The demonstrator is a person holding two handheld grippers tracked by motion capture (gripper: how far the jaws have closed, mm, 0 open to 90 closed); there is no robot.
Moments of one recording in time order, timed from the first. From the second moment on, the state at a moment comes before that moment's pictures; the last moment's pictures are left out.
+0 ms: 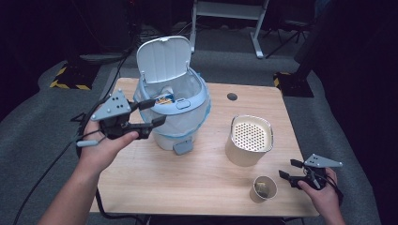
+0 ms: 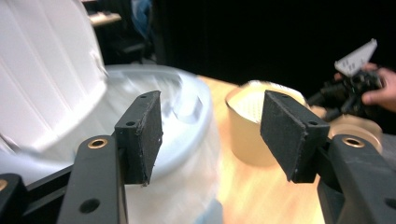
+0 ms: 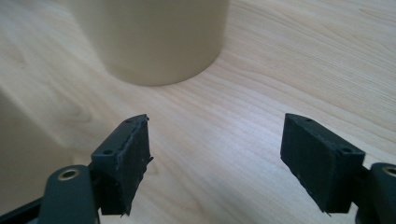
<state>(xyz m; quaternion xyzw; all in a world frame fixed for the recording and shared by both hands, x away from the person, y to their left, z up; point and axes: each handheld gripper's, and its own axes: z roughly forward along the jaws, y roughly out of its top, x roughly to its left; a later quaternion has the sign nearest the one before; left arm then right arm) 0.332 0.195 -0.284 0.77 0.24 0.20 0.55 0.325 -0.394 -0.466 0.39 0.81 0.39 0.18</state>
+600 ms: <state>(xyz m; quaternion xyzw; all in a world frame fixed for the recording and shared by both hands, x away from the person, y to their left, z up) 0.333 0.193 -0.396 0.80 0.29 0.17 0.49 0.277 -0.388 -0.461 0.34 0.83 0.41 0.15</state>
